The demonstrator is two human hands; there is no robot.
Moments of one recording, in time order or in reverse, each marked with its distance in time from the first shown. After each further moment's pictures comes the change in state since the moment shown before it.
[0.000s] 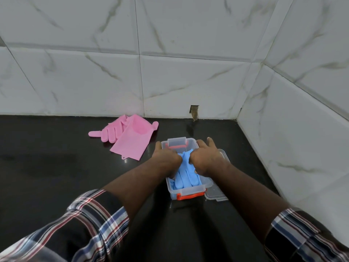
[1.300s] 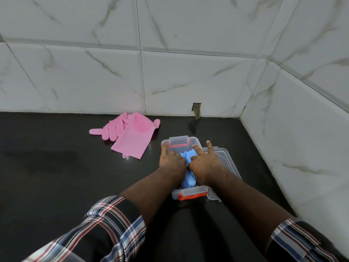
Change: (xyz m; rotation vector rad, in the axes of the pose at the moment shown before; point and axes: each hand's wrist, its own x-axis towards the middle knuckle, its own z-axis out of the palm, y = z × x) left_hand 0.006 0.026 0.018 0.066 0.055 -0.114; right_hand 0.007 -0.013 0.030 -0.039 0.022 -0.086
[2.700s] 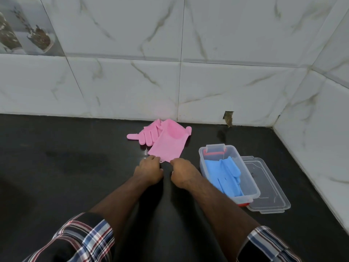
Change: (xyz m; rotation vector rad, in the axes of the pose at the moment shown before) left_hand -0.042 -0.162 0.120 -0.775 0.100 -0.382; right_hand 0.078 -0.148 -0.087 0.820 0.046 0.206
